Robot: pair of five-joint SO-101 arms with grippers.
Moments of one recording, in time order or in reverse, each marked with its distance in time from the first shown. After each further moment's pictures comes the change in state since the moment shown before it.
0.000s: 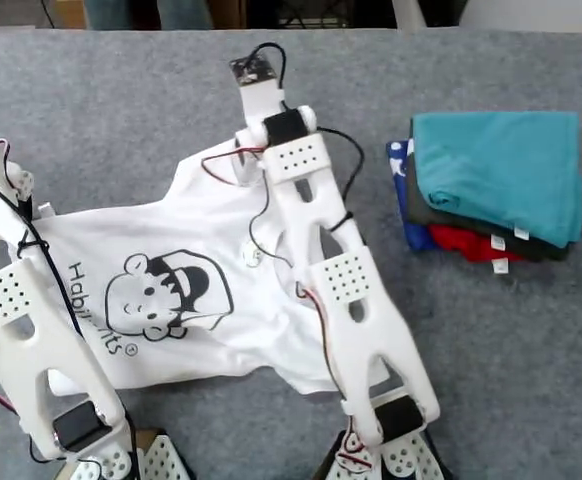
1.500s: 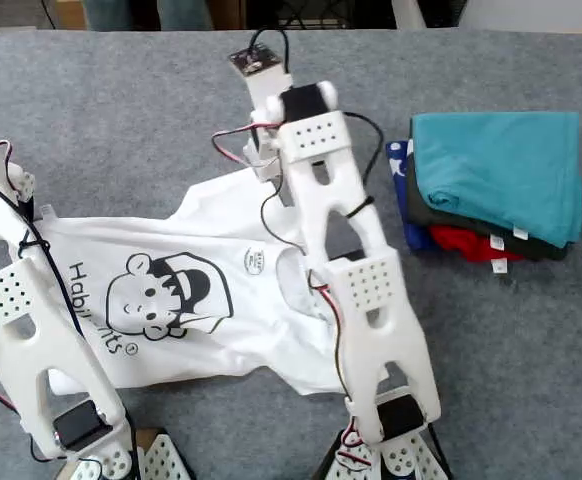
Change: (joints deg) left arm 0.0 0.0 0.0 0.0 -3.5; right arm 1.9 -14.2 16.9 0.4 10.5
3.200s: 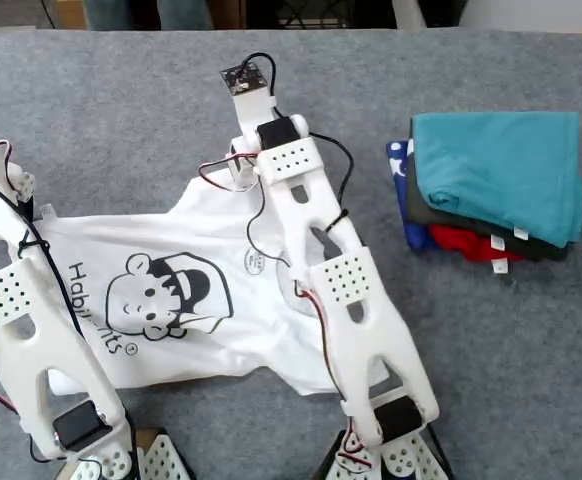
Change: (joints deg) left arm 0.0 0.1 0.0 0.0 0.0; right arm -2.7 12.9 -3.5 -14.9 -7.1
